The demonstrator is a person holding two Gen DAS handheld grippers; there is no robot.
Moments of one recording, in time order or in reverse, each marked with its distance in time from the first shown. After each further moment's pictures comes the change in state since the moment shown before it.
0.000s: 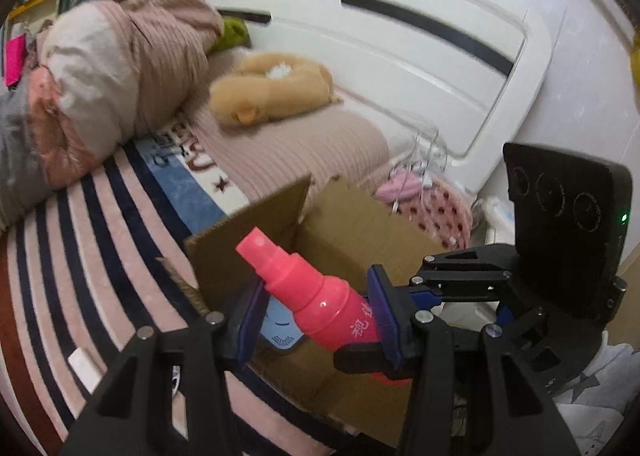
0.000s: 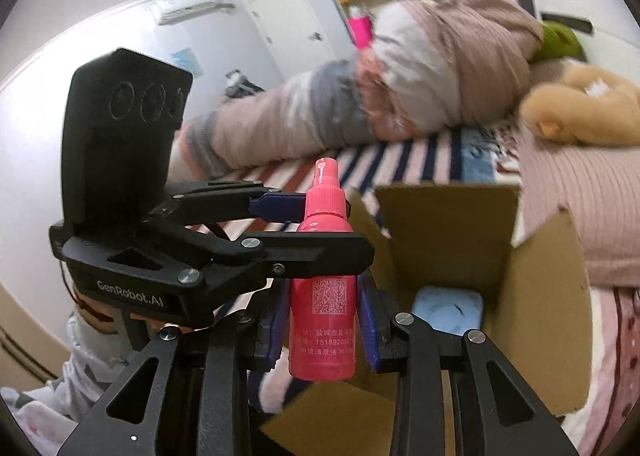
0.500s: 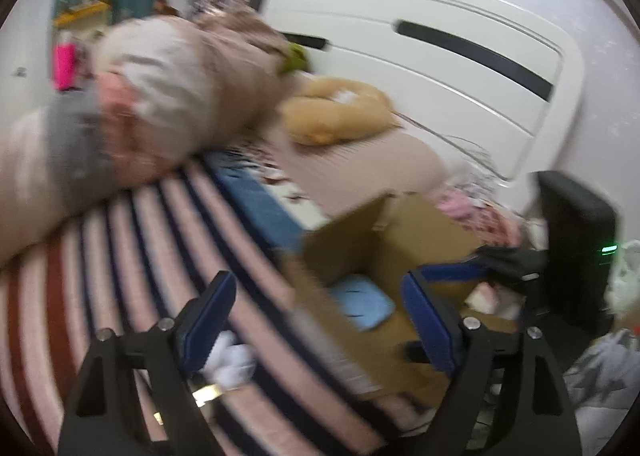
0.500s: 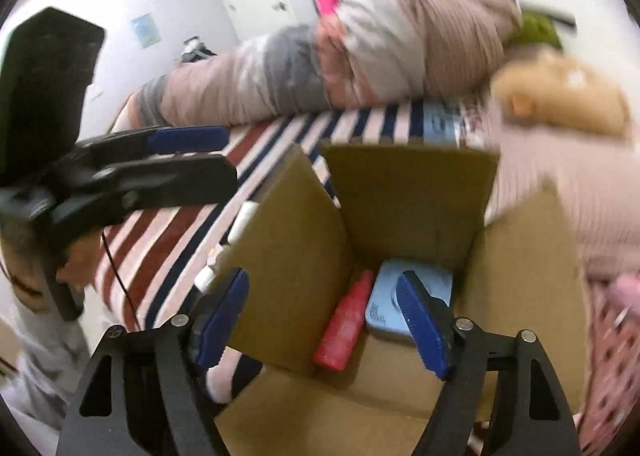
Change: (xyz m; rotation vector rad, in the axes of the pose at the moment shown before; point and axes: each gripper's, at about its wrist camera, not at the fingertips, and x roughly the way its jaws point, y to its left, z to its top) left arm -0.070 0.043 -0.031 -0.057 -0.137 0.240; right arm 0.027 0.009 -0.001 -0.084 0.064 -0.194
